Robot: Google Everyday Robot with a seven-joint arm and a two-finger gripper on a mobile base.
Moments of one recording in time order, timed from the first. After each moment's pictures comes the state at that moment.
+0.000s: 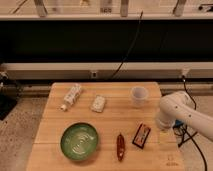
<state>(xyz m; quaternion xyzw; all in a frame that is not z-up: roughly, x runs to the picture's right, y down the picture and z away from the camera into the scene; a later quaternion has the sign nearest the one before) 0.294 0.242 0.780 -0.36 0.00 0.02 0.93</state>
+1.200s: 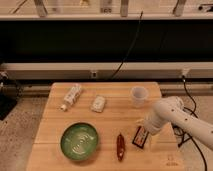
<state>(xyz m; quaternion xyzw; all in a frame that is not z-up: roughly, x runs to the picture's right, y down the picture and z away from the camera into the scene) 0.205 0.259 0.786 -0.33 -0.20 -0.19 0.90</state>
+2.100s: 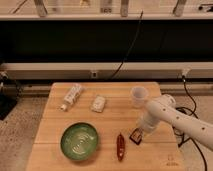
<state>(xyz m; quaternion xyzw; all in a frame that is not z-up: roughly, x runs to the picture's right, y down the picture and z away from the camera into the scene) 0.199 0.252 0.798 -0.31 -0.19 -0.24 0.90</state>
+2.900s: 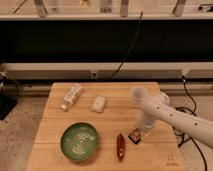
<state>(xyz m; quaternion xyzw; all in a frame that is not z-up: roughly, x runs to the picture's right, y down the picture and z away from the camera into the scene) 0.183 0.253 0.796 -0.37 -0.15 -0.26 0.88</state>
